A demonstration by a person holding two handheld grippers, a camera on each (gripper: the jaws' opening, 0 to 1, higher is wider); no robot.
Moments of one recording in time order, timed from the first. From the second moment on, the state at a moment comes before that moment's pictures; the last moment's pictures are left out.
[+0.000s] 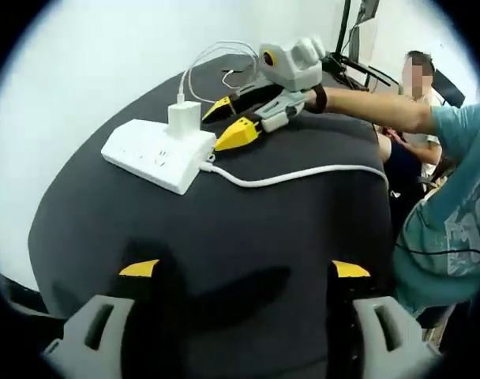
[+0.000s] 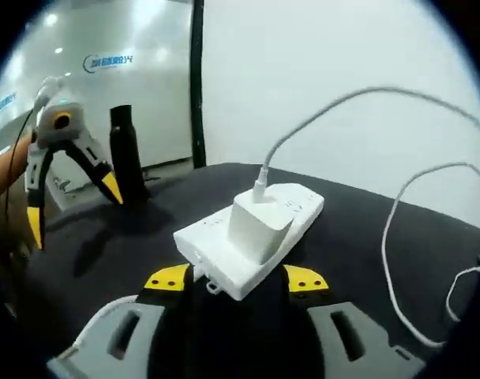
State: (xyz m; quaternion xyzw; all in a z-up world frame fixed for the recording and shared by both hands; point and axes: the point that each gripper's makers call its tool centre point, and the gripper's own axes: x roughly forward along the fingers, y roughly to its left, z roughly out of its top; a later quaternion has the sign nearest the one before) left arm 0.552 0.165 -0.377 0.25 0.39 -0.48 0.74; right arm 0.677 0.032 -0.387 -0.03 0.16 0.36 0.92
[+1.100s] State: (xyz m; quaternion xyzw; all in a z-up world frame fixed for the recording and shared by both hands) left arm 0.554 0.170 -0.385 0.26 0.39 -0.49 0.73; right arm 0.678 0.042 -0.390 0.03 0.16 0.36 0.92
